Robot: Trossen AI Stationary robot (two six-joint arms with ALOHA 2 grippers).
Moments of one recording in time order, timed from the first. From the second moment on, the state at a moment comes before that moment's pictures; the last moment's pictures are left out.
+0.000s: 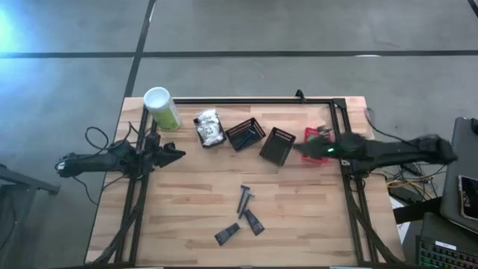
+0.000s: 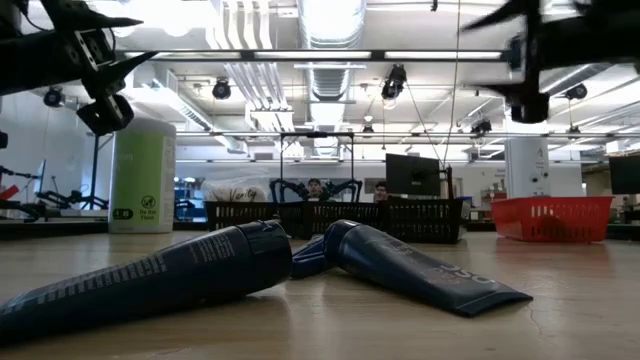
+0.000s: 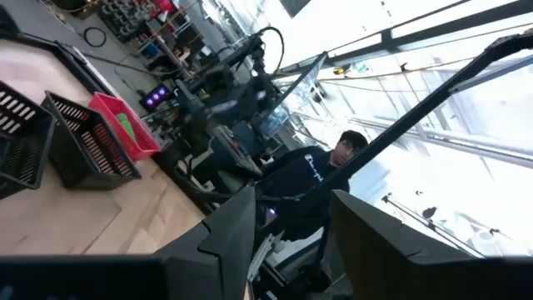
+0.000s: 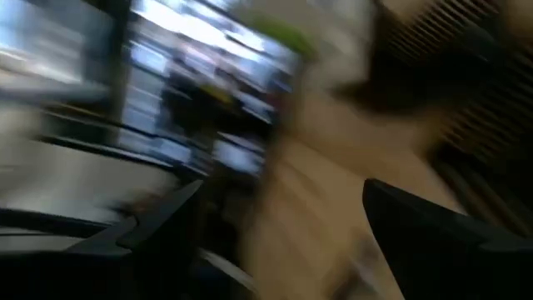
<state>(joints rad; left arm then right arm) 0.01 0.04 0.03 0.21 0.02 -0.94 -0.03 0.58 0.29 0.20 0.16 1.26</state>
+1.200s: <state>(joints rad) 0.01 0.10 0.03 -0.03 0.13 -0.81 0.40 2.14 1.56 -0.76 0.07 1.34</state>
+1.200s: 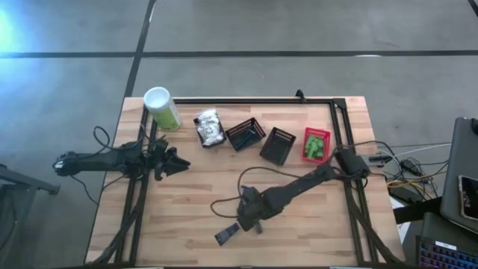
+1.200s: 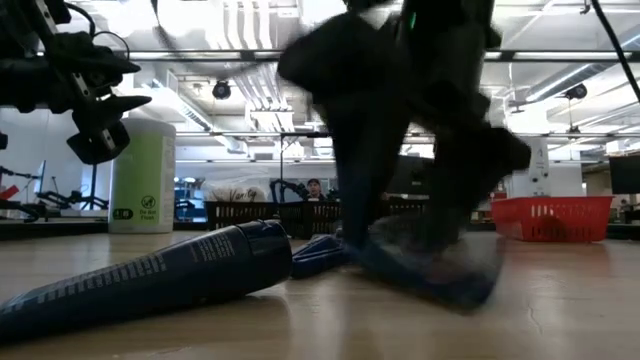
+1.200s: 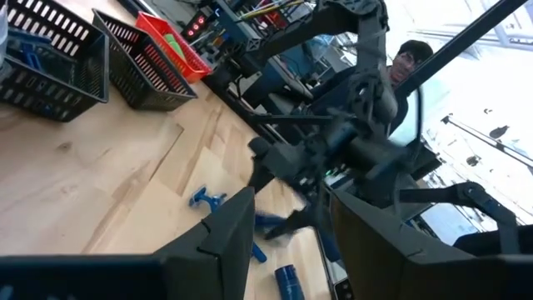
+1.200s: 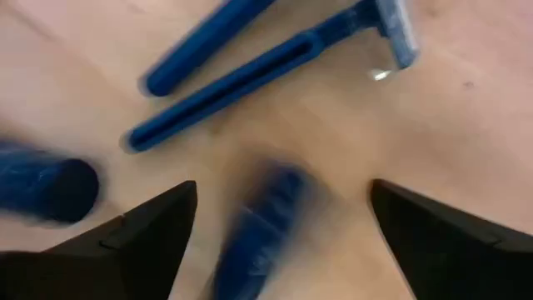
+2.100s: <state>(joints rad) 0.01 0.10 0.03 -0.02 0.13 -0.79 0.46 2.03 1.58 -0.67 -0.04 0.80</state>
